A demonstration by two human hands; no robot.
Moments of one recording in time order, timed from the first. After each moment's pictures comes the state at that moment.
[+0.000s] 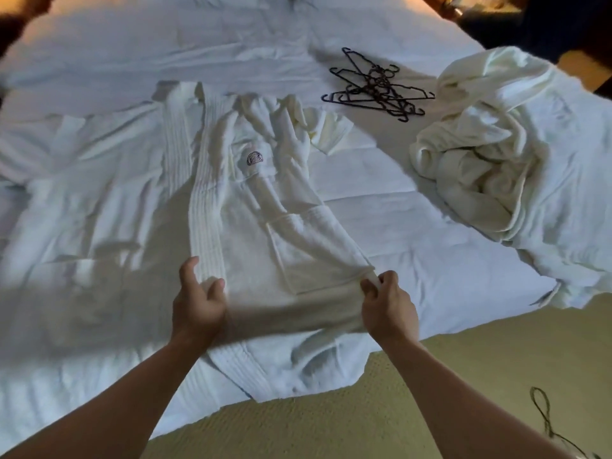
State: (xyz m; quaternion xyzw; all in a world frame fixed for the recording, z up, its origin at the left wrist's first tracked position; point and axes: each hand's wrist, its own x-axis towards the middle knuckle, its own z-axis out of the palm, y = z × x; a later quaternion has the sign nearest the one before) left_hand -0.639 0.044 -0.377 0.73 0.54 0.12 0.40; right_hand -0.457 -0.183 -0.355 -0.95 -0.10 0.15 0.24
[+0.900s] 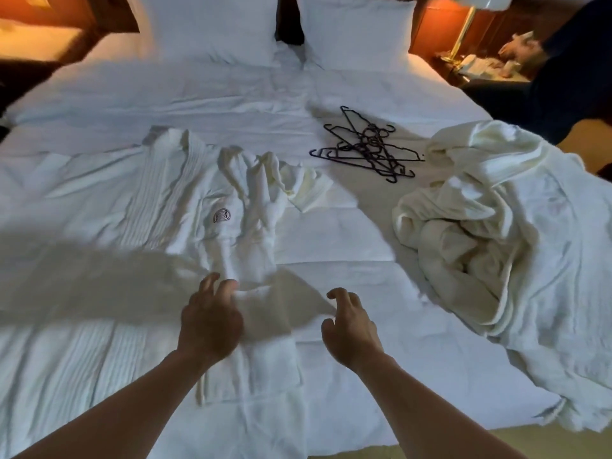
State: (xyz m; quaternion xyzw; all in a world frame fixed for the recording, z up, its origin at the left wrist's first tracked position) left_hand -0.469 0.021 -0.377 0.87 0.44 0.03 0.22; right_hand -0.302 -0.158 -0.357 -0.90 -0.30 0.25 0.19
